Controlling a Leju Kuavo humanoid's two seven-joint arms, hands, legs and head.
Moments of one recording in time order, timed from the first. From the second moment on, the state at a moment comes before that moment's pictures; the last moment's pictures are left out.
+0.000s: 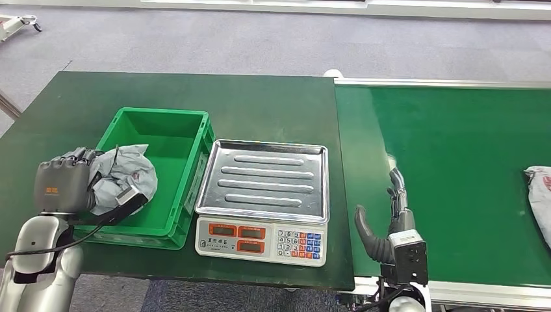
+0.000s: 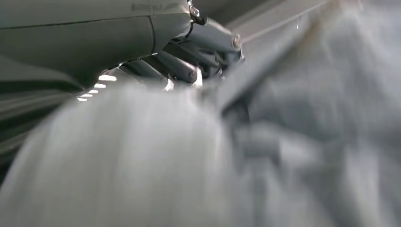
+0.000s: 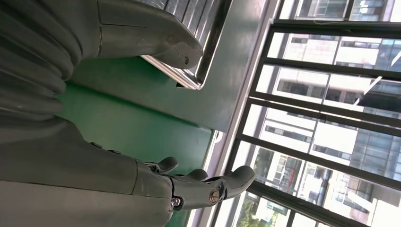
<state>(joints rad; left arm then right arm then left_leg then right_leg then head) -0.08 0.26 0.18 -1.46 -1.30 0.23 -0.21 0.11 0.19 0.11 -1.67 0.29 -0.16 -0.42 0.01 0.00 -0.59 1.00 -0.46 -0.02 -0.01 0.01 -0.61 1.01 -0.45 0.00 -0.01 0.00</state>
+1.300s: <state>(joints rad) -0.24 -0.09 -0.12 -1.37 0.15 -0.31 -0.37 -0.22 0.20 0.25 -1.36 0.21 -0.16 -0.36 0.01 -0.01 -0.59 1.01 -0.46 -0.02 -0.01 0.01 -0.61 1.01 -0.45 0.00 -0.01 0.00</state>
